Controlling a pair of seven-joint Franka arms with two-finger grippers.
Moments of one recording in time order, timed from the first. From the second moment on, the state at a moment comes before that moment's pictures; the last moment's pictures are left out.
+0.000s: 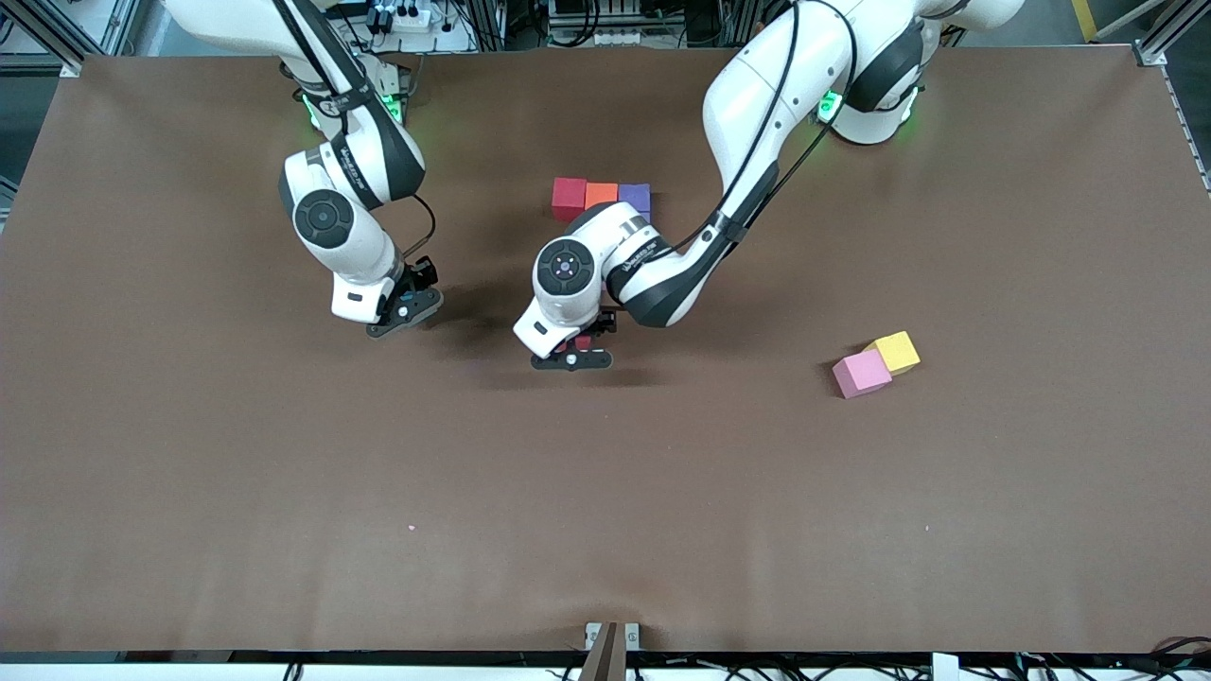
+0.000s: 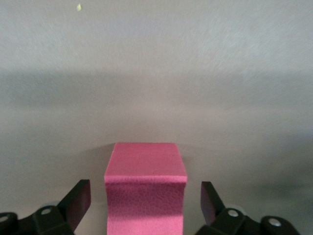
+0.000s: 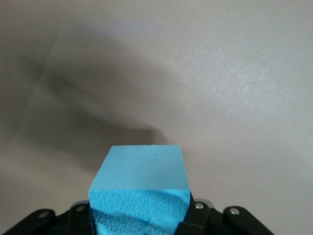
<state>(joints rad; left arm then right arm) -0.73 1.02 -0.20 -1.04 0.04 2.03 -0.88 0.29 0.19 0.09 -2.37 -0.03 2.43 -0.17</state>
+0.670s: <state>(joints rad) -0.53 0.71 -0.18 -1.02 0.04 1.74 -0.88 0.33 0.19 0.10 -2.31 -0.02 2.40 -0.11</state>
